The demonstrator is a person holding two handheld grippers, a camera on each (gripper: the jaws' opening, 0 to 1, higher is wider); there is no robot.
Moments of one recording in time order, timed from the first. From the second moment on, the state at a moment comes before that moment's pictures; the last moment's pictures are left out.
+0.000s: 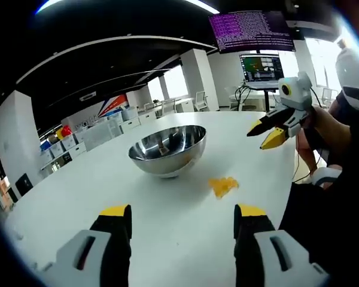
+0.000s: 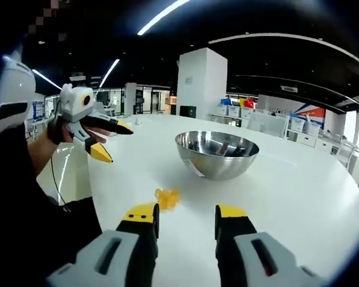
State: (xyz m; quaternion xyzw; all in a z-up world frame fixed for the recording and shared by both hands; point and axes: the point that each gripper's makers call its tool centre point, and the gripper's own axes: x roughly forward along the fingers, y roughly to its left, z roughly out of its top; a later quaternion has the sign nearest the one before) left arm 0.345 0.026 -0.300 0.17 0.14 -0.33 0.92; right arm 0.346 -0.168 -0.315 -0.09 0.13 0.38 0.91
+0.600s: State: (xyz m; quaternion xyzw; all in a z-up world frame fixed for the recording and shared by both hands) left arm 0.343 0.027 -0.302 0.17 0.14 -0.33 0.92; right arm 0.338 -0.143 -0.330 -0.05 0.16 0.39 0.90
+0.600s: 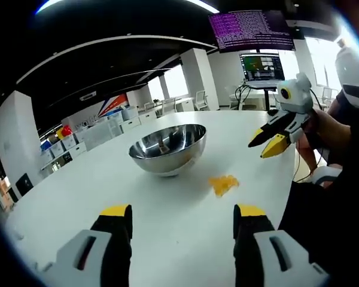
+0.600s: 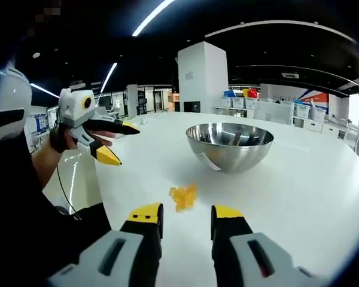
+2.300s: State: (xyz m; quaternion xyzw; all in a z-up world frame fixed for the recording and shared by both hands) left arm 0.338 0.029 -0.309 0.17 0.15 -0.34 0.91; right arm 0.362 -0.100 -0.375 0.04 0.21 0.31 0.93
